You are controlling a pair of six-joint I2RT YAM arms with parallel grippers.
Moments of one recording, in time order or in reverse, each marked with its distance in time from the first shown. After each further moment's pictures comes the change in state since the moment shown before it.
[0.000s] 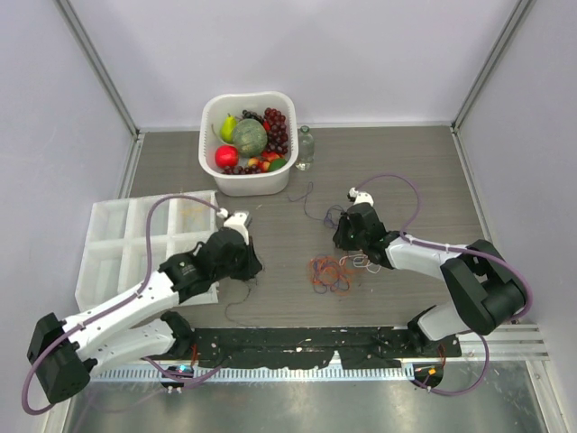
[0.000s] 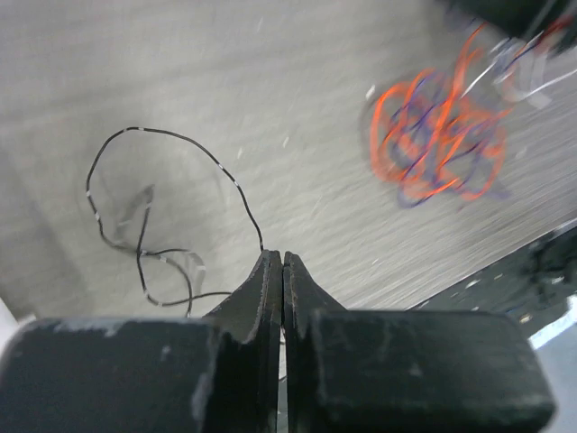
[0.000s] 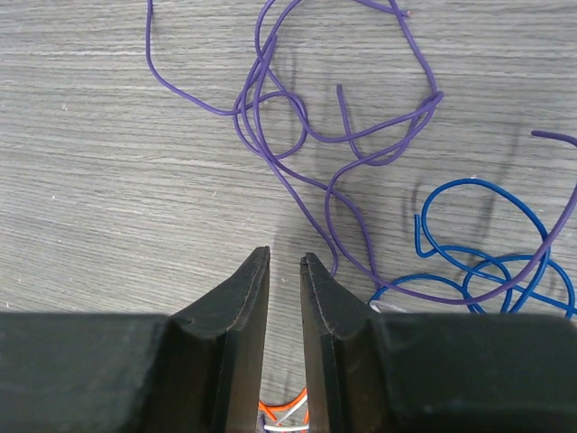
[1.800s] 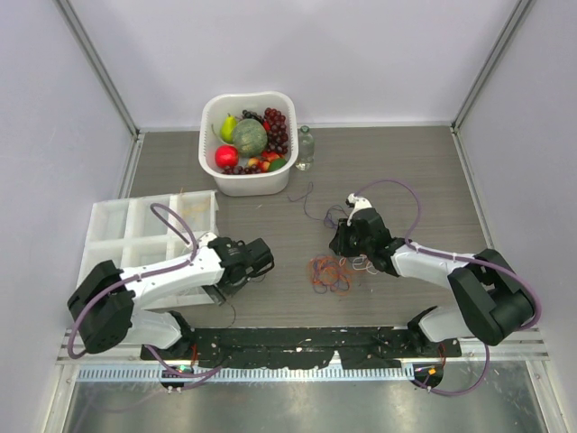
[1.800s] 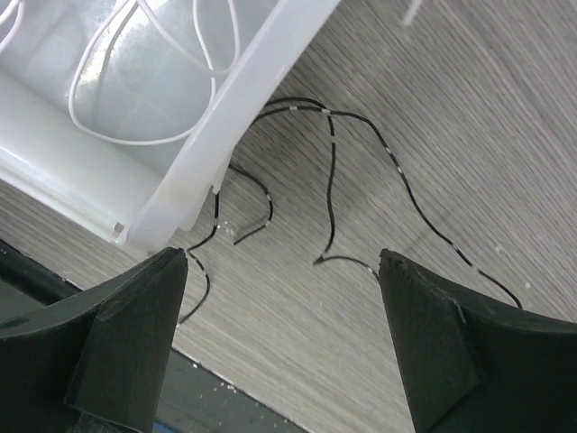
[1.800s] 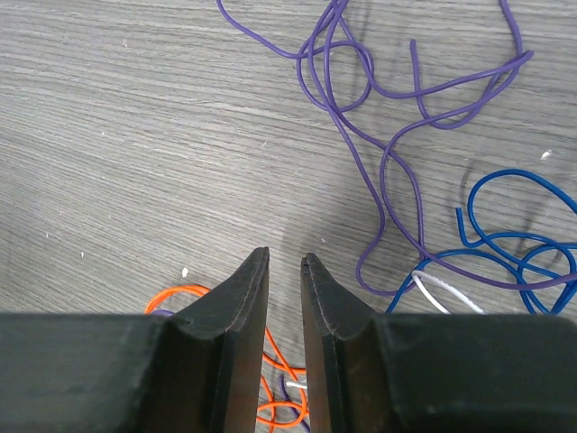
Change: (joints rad) left arm -0.118 0.387 0.132 -0.621 -0.366 -1.078; right arm -0.006 -0.070 -0.075 0.048 -0.150 -0.040
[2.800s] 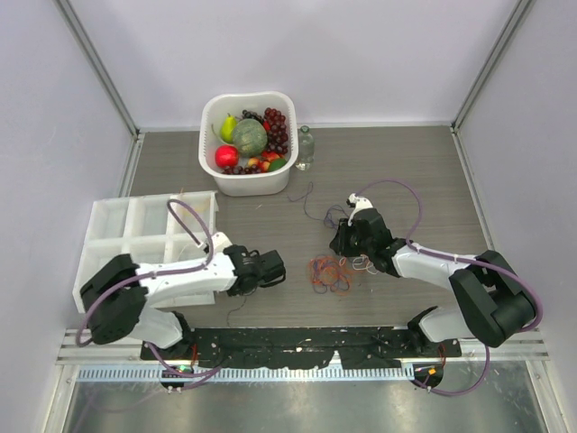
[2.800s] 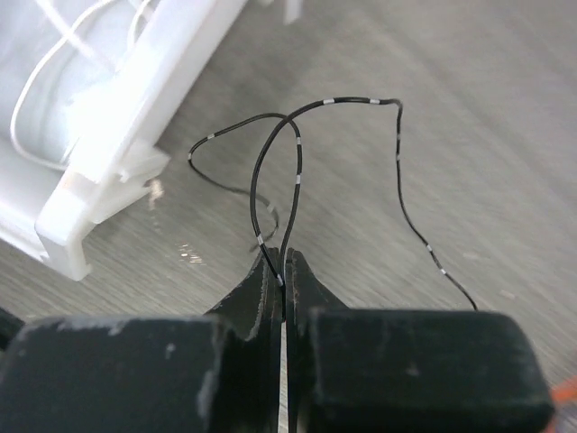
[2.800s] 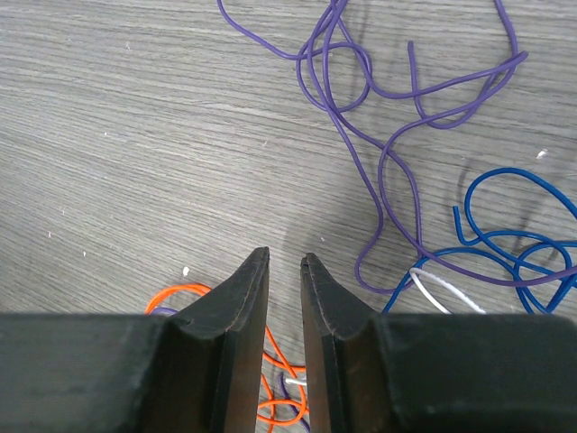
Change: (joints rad) left arm -0.120 0.137 -0.017 0.042 -0.164 -0.119; right arm -0.004 -0.011 -0.007 0.005 -0.003 0.000
